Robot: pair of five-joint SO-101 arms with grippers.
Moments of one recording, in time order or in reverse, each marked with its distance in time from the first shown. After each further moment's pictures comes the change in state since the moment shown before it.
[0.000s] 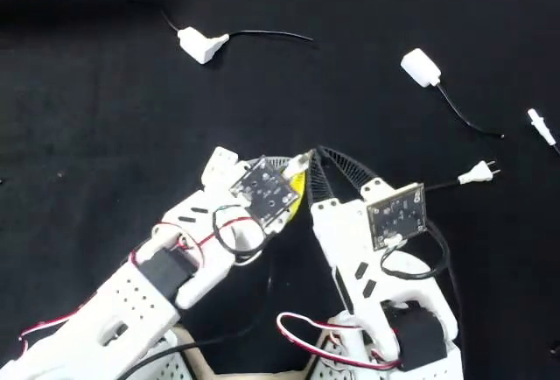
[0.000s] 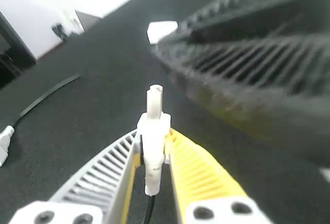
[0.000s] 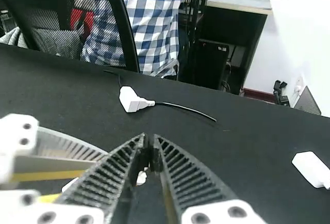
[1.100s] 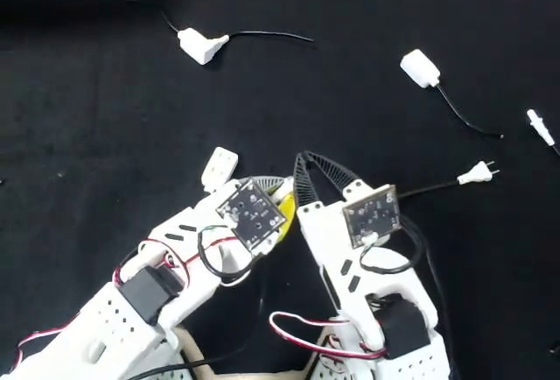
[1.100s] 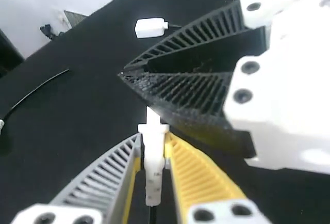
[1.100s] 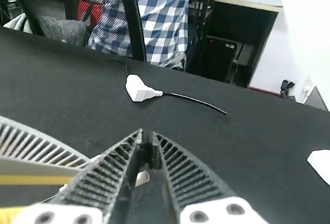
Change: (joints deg) left arm 2.1 -12.0 1.8 10.4 0.4; right arm -2.6 -2.6 11.5 -5.8 1.5
